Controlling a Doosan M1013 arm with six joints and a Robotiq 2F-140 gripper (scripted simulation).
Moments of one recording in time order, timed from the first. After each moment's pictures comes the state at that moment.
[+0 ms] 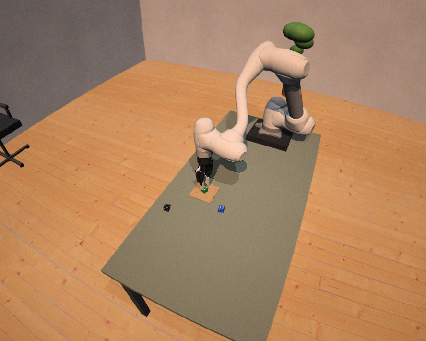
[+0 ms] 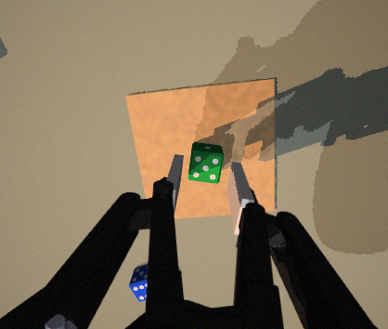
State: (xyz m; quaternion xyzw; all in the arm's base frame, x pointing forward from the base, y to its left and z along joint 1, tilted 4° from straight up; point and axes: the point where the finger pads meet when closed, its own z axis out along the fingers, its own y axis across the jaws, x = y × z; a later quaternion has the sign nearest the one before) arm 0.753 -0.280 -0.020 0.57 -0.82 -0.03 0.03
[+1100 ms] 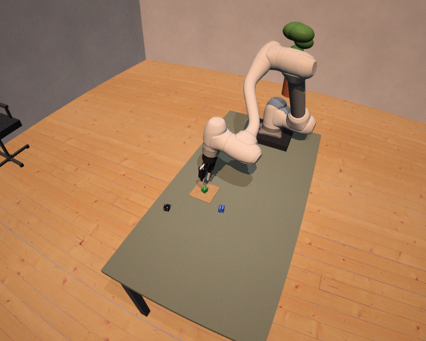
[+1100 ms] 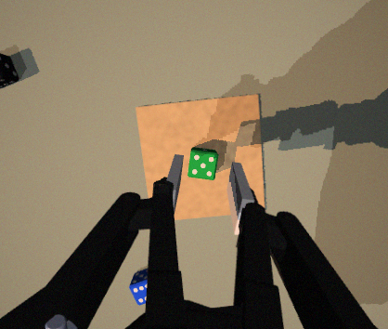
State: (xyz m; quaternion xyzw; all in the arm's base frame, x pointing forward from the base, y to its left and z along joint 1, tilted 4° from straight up) arm 0.757 -0.278 0.018 0.57 -0.82 0.02 0.11
